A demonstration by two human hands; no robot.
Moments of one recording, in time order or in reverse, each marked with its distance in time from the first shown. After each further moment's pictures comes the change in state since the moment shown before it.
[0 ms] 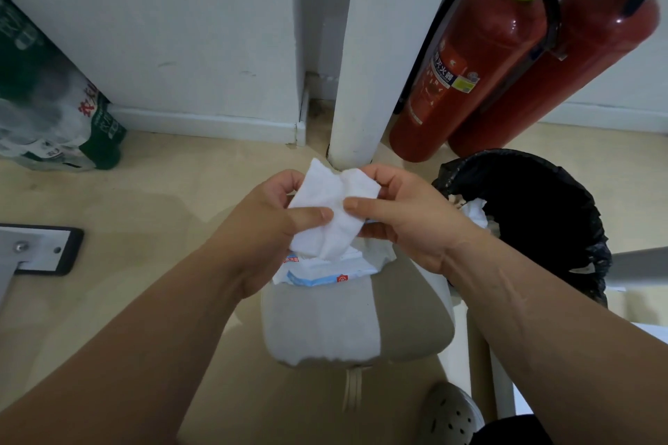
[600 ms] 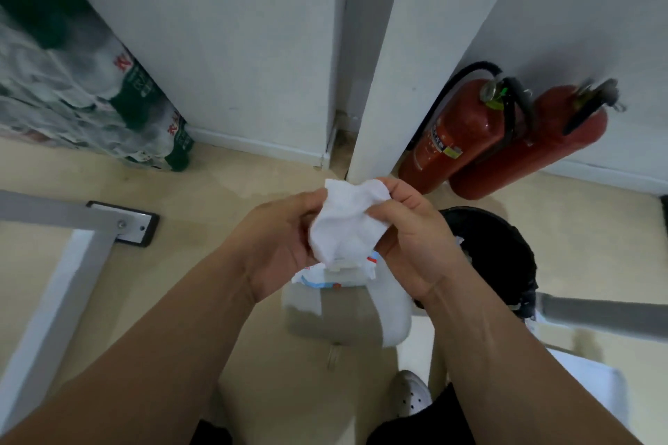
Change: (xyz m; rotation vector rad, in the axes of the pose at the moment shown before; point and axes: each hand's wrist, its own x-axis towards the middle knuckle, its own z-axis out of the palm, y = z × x) left_hand -0.106 0.144 0.024 -0.432 -0.036 -0.132; right_hand -0.084 -0.130 0.033 0.249 0.020 -0.047
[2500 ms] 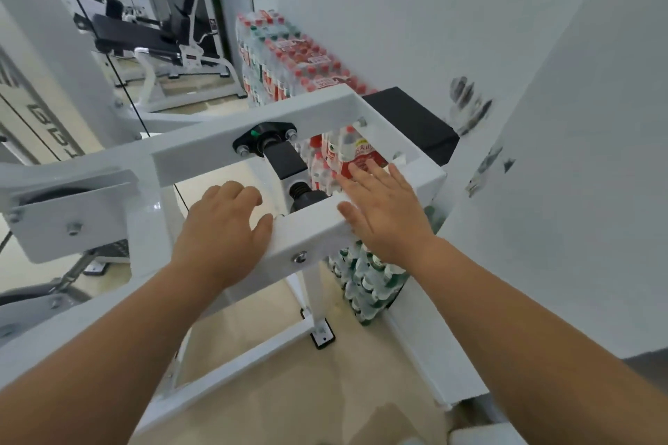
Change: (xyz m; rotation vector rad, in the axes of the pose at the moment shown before) left_hand -0.590 0.366 -0.113 1.234 1.558 0.411; right_hand -0.181 -0.356 0.605 -1.768 -0.856 -1.361
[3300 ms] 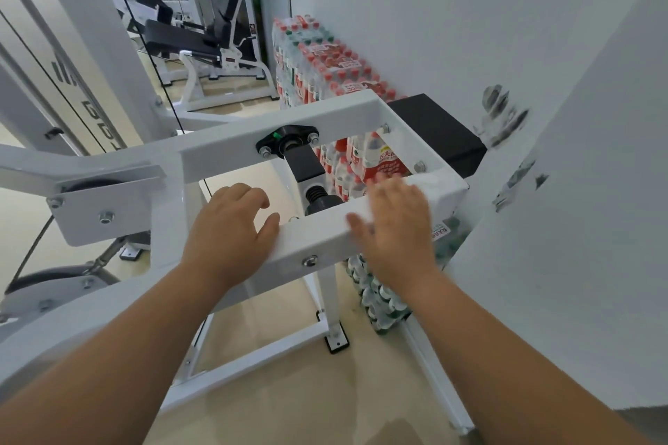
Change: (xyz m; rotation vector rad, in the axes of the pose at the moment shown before) left_hand -0.006 -0.001 -0.002 -0.078 0.087 -0.051; right_hand -0.010 -0.020 0.015 0.099 0.122 0.164
